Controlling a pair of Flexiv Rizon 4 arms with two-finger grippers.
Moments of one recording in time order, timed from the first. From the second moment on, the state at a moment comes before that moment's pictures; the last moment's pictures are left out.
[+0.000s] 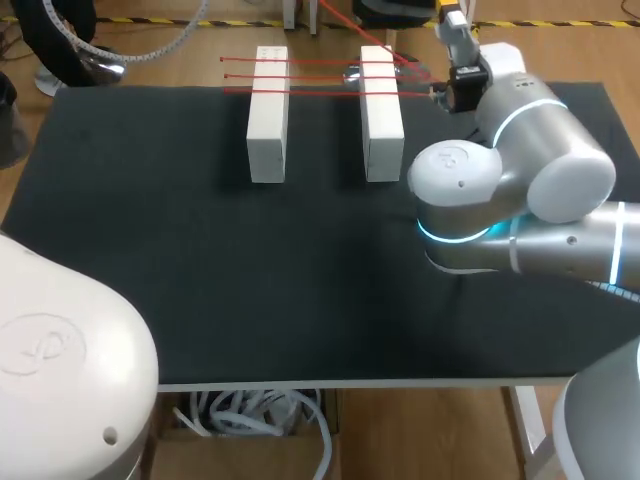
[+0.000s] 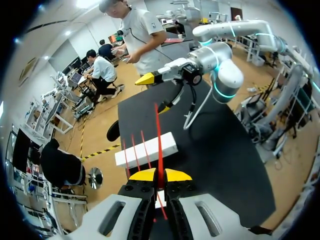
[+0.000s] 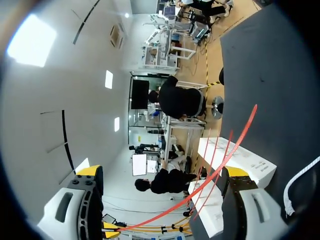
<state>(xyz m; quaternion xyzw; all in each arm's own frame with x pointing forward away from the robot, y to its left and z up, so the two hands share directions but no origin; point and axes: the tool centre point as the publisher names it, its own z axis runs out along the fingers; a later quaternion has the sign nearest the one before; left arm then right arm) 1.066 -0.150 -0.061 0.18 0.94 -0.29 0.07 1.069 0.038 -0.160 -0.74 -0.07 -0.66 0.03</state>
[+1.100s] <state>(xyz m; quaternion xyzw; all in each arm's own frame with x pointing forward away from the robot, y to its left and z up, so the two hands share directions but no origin) 1.066 -0.150 -0.061 0.18 0.94 -0.29 0.07 1.085 0.030 -0.160 -0.67 0.01 -0.74 0.05</state>
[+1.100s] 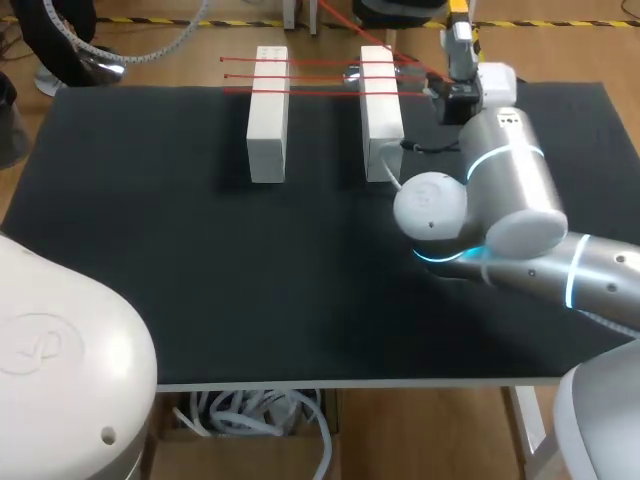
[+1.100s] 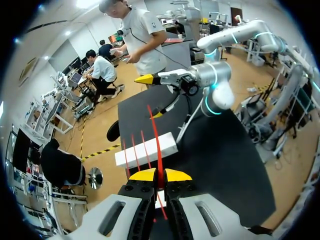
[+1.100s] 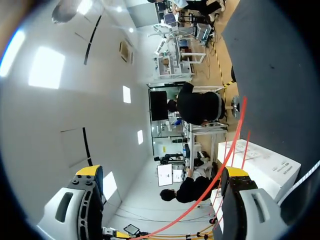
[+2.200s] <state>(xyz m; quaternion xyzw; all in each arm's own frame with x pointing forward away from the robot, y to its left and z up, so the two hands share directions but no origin) 1.066 -0.150 -0.061 0.18 0.94 -0.29 0.07 1.090 0.031 -0.163 -0.68 0.05 -0.73 0.07</state>
